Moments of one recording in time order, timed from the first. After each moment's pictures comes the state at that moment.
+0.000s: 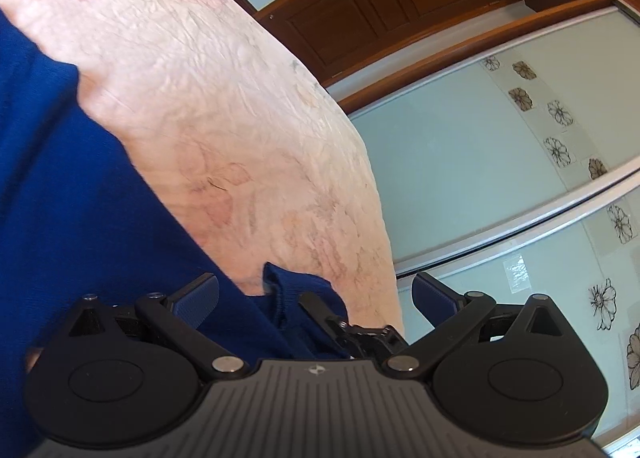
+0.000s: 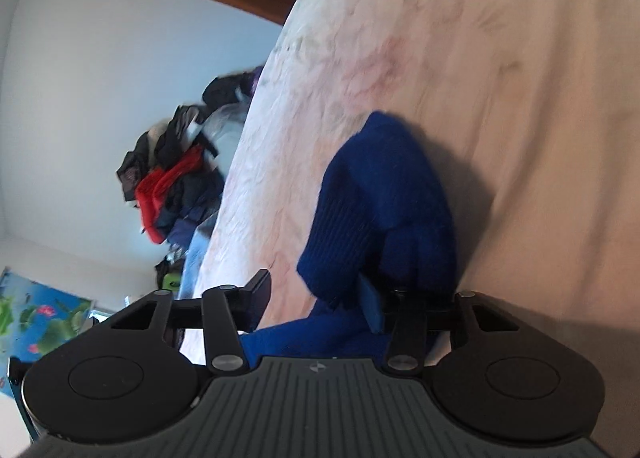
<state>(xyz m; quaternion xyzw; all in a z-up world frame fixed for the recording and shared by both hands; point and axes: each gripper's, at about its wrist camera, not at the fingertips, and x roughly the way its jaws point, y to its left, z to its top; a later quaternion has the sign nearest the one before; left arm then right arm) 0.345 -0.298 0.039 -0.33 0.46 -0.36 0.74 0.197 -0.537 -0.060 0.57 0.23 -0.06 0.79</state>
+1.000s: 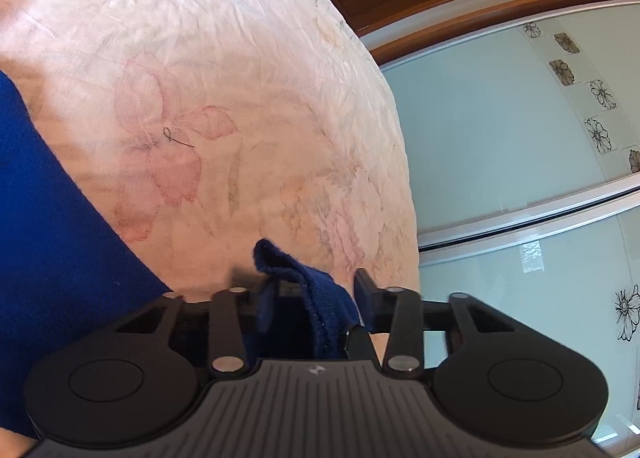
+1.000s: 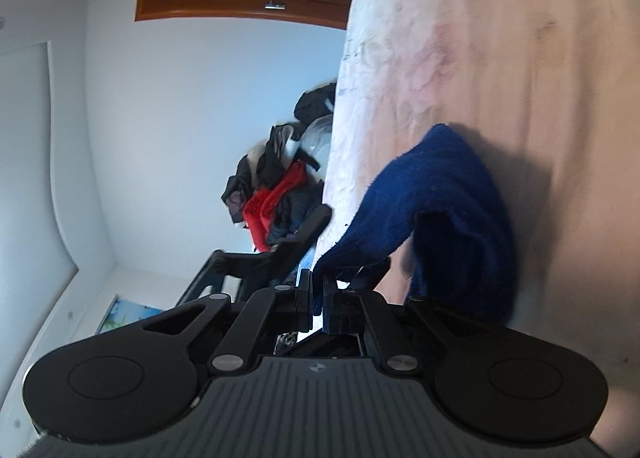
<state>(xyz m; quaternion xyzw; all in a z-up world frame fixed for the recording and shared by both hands) 0.385 -0.369 -0.001 -0.32 0.53 -0.35 0.70 0.187 -0.545 -0.077 0.65 0.11 0.07 0.75</state>
